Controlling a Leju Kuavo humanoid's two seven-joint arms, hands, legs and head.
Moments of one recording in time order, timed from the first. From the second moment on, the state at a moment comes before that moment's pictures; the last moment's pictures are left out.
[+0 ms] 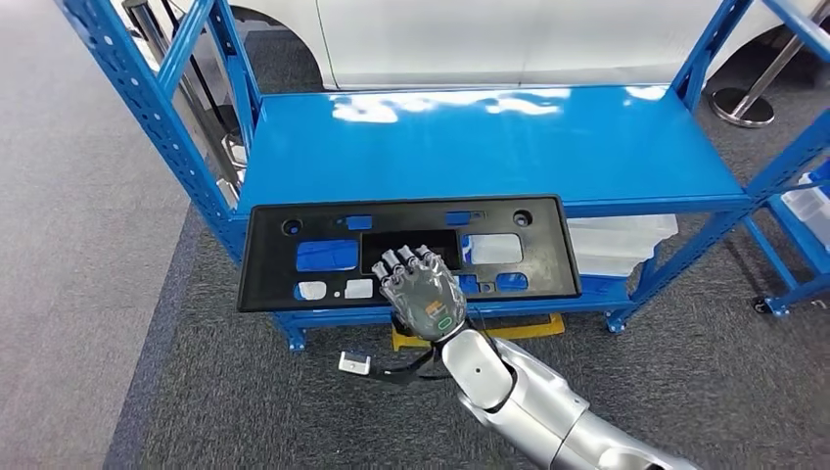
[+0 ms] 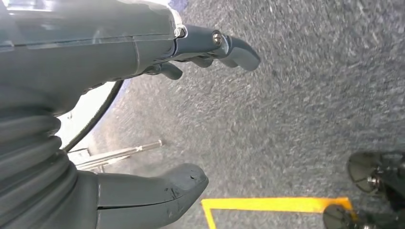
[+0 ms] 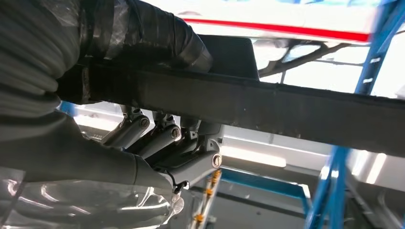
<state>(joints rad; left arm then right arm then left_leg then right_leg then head) -0.07 -0.12 0.97 -0.20 -1.21 -0.03 0.23 -0.66 0.00 1.01 -1.08 1.55 -0.70 0.43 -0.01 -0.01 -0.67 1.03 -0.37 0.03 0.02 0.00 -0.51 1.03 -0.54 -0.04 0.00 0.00</state>
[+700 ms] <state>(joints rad) -0.07 -0.10 1.01 -0.20 -1.21 -0.04 0.23 -0.53 -0.03 0.49 -1.04 1.54 -0.70 0.09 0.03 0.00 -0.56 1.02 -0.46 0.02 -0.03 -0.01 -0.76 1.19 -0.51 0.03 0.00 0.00</state>
